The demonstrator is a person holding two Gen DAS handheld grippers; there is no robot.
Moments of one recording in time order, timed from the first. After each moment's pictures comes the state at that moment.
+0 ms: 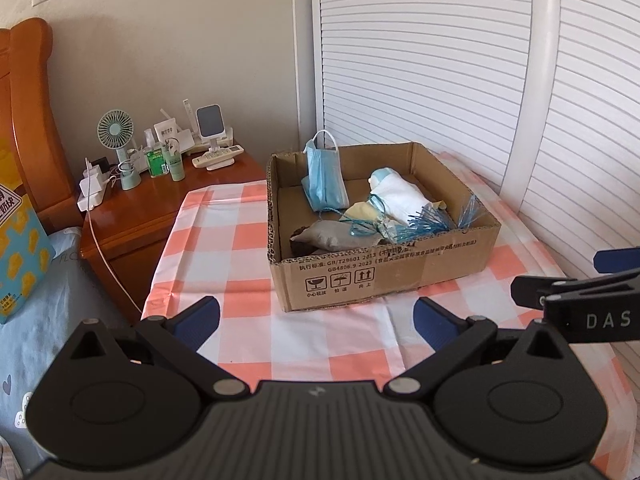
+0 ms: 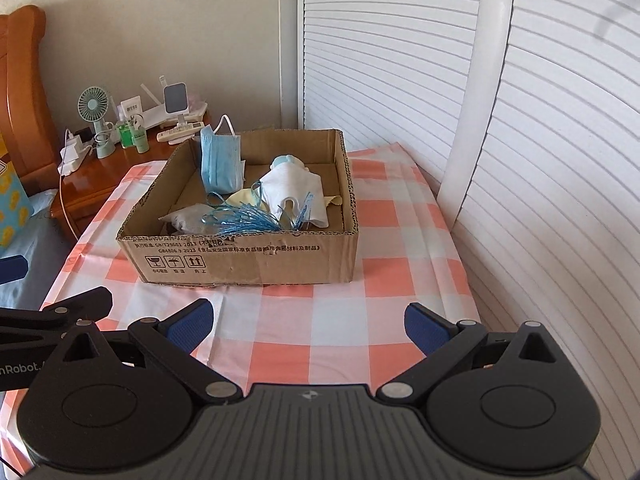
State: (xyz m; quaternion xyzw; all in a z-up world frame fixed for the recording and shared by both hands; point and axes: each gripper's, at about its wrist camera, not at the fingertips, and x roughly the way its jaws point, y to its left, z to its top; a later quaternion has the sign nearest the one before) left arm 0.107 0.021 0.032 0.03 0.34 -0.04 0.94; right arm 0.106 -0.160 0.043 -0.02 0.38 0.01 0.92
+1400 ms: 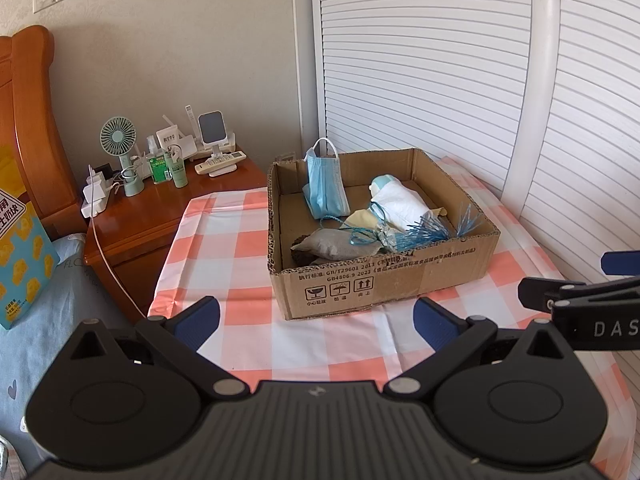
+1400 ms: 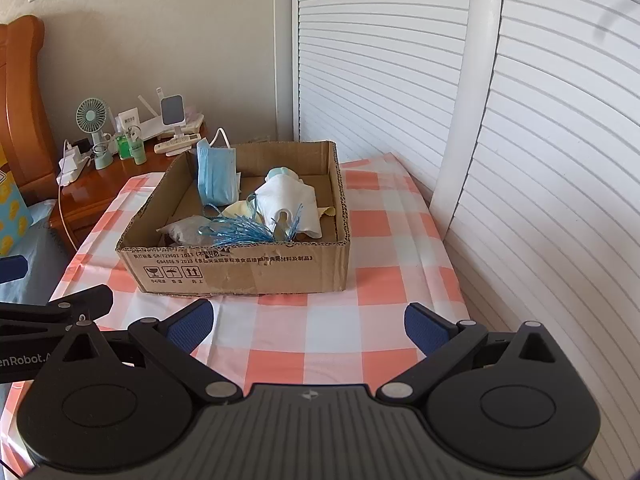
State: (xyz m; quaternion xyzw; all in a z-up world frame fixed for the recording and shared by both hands) left arm 0.106 0.018 0.038 0.04 0.33 -0.04 0.94; right arm 0.099 -0.163 0.050 -0.02 0.37 0.00 0.93
